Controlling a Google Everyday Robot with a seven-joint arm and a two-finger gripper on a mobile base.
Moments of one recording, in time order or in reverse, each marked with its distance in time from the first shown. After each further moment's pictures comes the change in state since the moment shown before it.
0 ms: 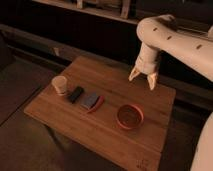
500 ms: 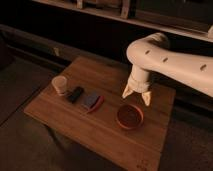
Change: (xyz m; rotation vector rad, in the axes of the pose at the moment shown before) arm 0.090 0.045 0.032 0.106 -0.008 -0.278
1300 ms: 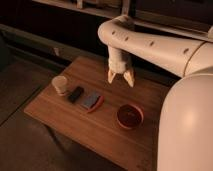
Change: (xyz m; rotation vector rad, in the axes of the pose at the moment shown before) arm -0.097 0.012 -0.033 0.012 0.009 0.147
